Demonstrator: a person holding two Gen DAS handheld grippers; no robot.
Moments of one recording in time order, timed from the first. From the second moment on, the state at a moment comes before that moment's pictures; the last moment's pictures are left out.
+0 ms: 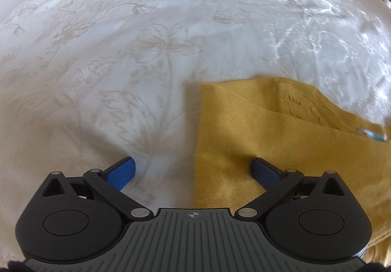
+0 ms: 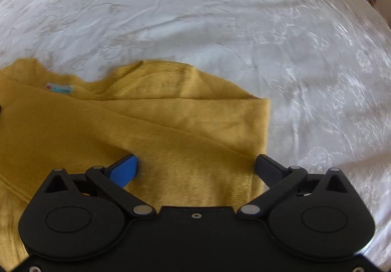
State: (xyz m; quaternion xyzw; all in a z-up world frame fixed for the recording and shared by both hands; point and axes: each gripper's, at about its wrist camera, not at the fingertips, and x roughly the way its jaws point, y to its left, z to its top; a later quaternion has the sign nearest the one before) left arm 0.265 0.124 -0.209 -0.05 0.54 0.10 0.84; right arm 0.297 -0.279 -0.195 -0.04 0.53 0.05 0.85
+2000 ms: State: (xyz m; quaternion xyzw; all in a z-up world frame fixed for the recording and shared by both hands) left arm -0.018 0.067 -0.224 -0.06 0.62 0.06 0.78; right arm 0.025 -0.350 -0.161 0.10 0.53 0.05 0.84
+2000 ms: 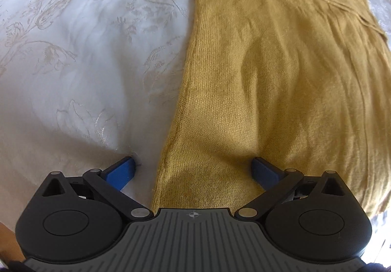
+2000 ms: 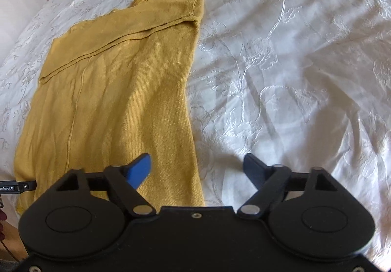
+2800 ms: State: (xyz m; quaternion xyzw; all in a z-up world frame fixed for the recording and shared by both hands) left arm -0.028 0.071 -0.216 -0.07 0.59 0.08 0.80; right arm 0.048 -0.373 -0.172 0.12 0.52 0.08 0.84
